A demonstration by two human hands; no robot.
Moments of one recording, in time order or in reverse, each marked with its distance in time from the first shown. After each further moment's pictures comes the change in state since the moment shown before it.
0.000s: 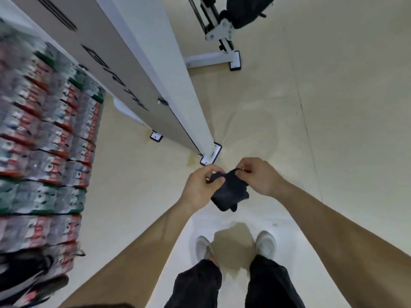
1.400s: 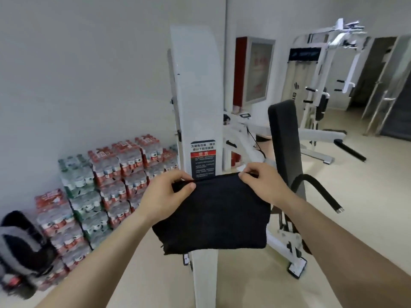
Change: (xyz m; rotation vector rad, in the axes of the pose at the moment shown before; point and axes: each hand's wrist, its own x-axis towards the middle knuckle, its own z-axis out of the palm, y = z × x) left_hand -0.023 0.437 -0.242 0.361 1.128 0.219; right_hand 0.094 -0.482 -0.362 -0.299 -0.100 -0.996
